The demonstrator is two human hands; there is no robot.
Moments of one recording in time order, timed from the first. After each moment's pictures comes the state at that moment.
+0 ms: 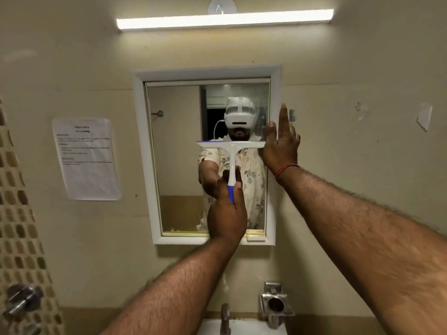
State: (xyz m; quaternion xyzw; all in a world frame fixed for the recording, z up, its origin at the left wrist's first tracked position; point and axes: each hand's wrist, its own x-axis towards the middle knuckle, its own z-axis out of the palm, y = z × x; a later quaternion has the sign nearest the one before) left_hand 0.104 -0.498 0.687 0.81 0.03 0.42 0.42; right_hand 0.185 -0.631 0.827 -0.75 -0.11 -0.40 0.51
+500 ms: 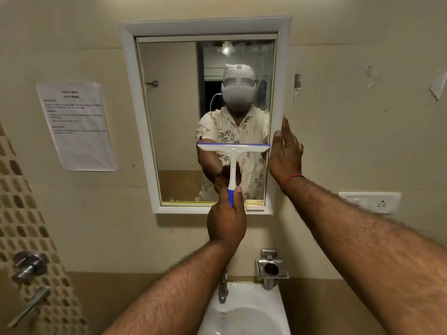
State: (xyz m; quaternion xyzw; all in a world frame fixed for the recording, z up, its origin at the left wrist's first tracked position) left_hand 0.077 -0.500 0.611 0.83 0.05 0.36 0.43; right_hand 0.178 -0.643 0.726 -0.77 -0.08 -0.37 0.52
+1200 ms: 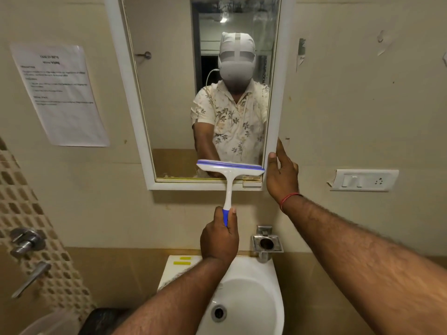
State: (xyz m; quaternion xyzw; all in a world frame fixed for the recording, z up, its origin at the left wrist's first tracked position) left_hand 0.050 -0.492 0.508 0.88 0.09 0.27 0.39; right_hand 0.153 -0.655 0.616 -0.81 -0.05 -0.27 0.52
